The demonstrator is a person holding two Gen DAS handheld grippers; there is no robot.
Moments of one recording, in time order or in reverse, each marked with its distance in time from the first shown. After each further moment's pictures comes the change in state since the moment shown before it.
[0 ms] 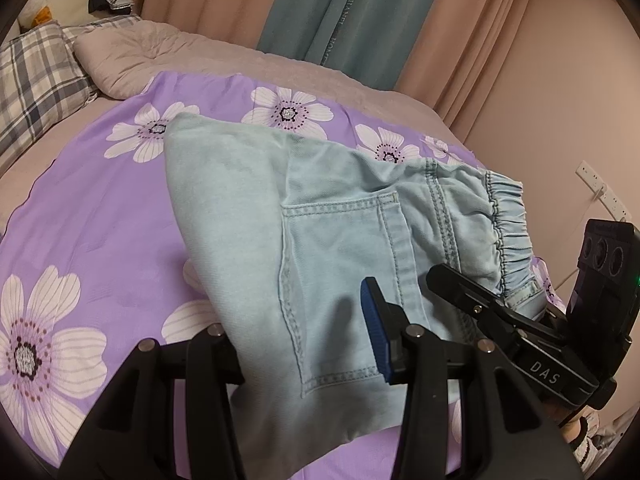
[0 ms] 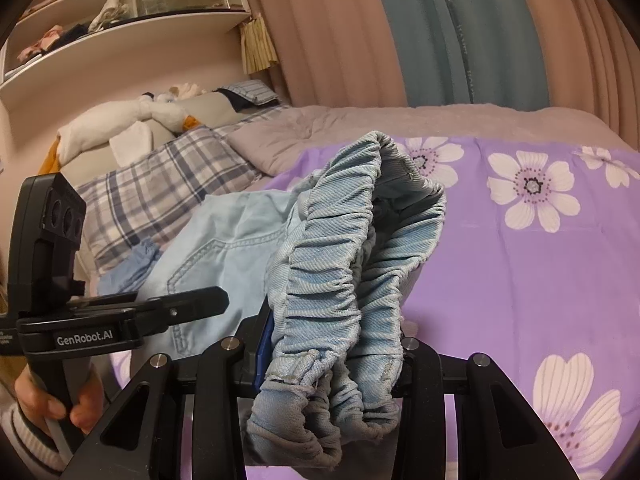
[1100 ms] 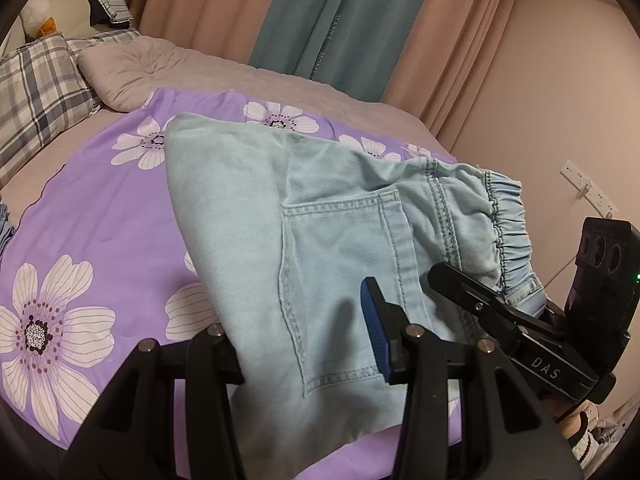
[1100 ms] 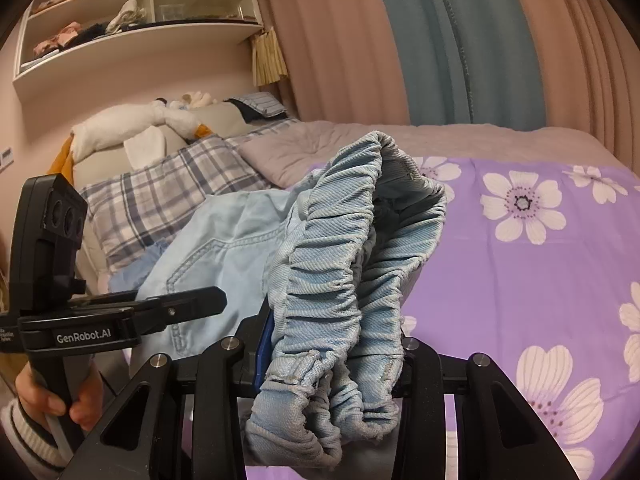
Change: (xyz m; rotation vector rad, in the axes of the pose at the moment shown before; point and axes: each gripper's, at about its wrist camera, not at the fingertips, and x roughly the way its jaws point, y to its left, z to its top) left arm -0.035 -0.002 -0.020 0.017 -0.051 -0.024; right arm -0.036 0.003 -0.007 -0.046 -0.039 0.012
